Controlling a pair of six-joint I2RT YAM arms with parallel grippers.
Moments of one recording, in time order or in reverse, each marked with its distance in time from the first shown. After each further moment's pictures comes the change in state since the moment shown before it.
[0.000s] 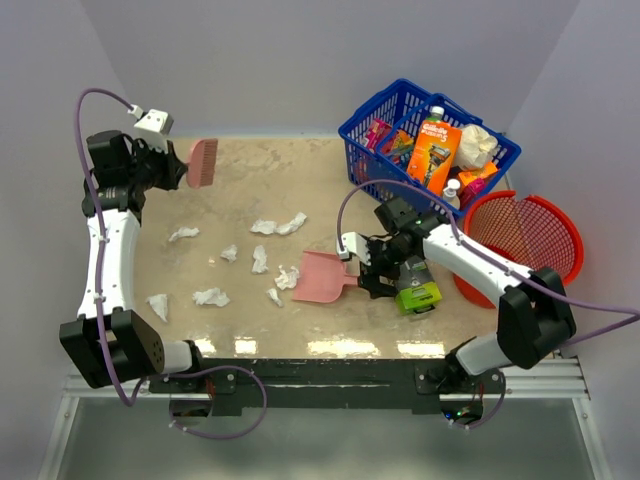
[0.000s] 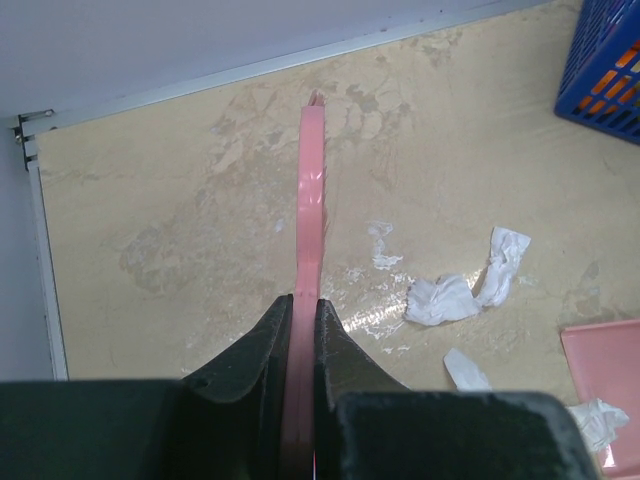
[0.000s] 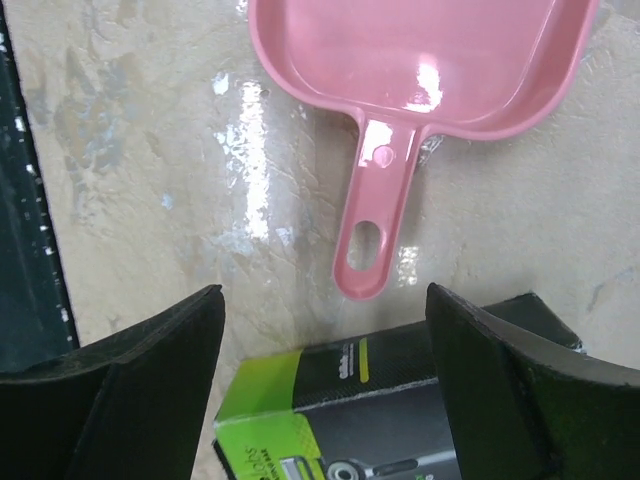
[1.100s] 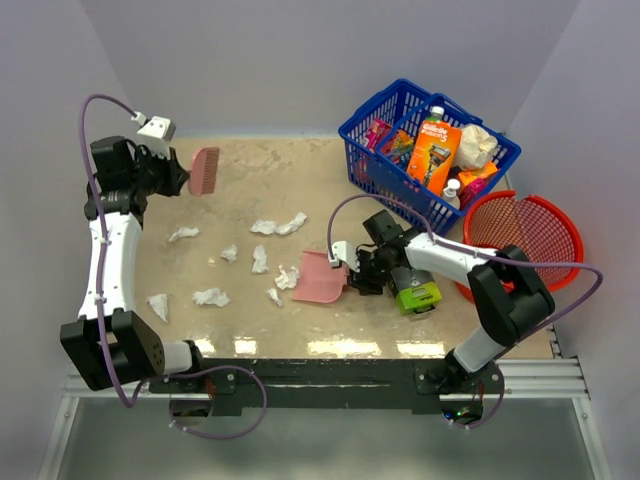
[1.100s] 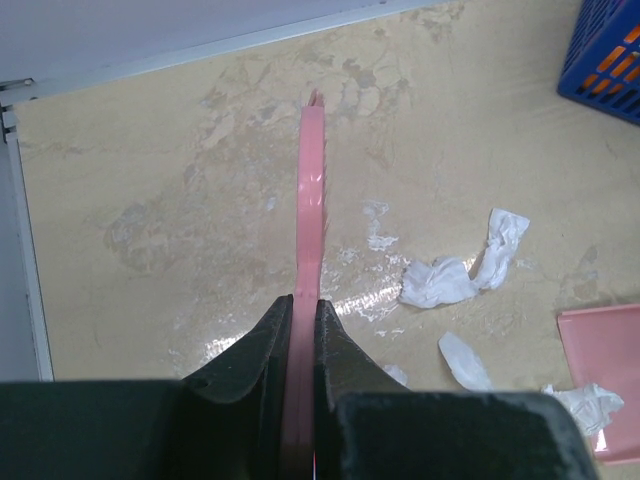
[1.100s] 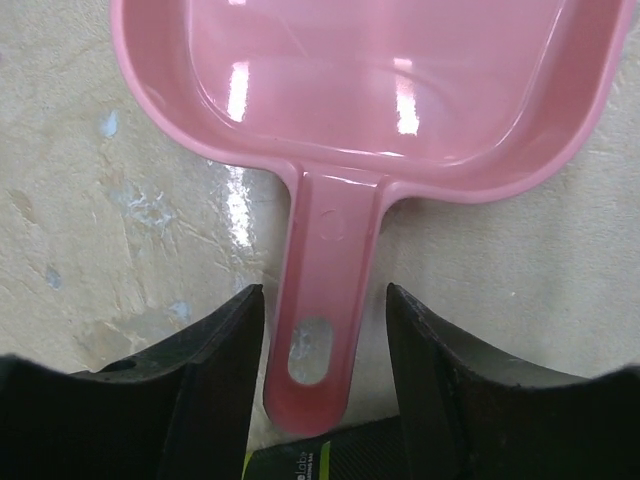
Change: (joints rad) left arm 0.000 -0.012 -0.039 -0.015 -0.007 0.001; right arm 0.028 0.143 -0.145 0.357 0.031 0.049
